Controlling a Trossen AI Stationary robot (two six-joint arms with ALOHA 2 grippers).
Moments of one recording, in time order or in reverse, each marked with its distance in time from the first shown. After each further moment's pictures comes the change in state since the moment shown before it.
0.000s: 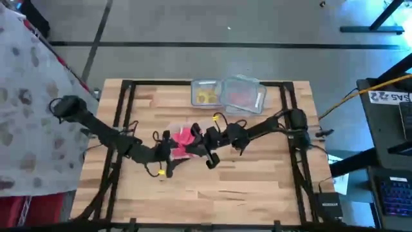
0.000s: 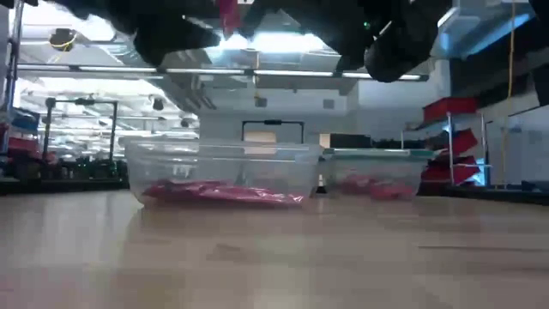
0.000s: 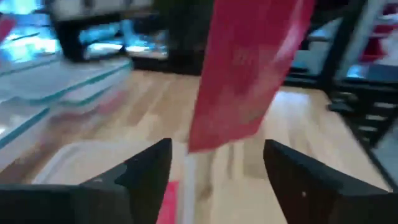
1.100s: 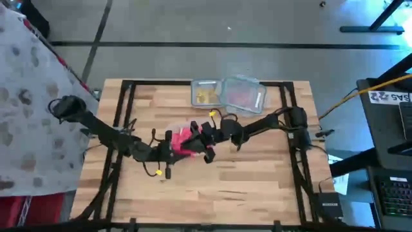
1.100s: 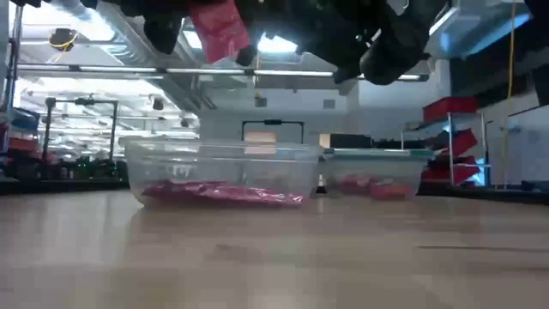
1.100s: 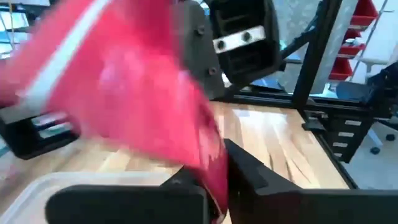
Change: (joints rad) left arm -0.003 -0.001 0.000 0.091 0.040 0.024; right arm -0.069 -0.008 0.000 -0.150 -0.017 0.109
